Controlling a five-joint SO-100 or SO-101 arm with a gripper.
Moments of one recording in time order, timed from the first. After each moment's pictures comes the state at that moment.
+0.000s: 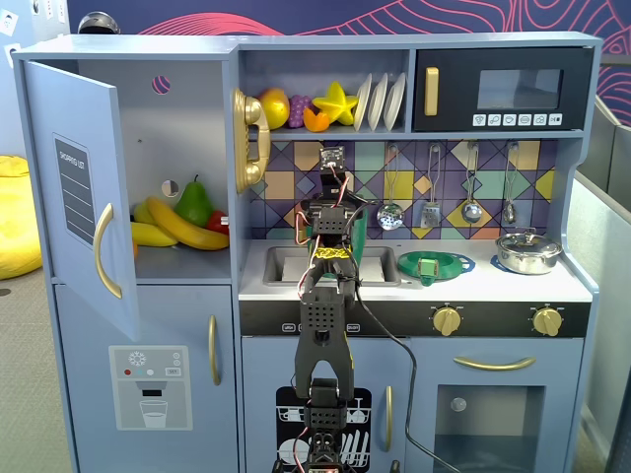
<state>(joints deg) 4.5 96.2 68.6 27.2 -97.3</state>
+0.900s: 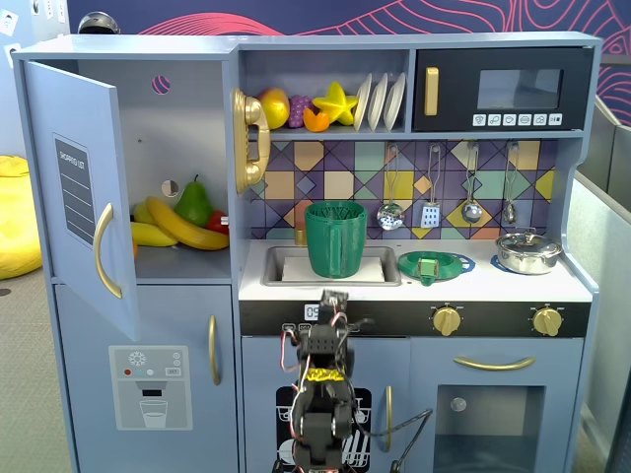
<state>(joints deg) 1.6 179.6 167.9 55.4 -84.5</state>
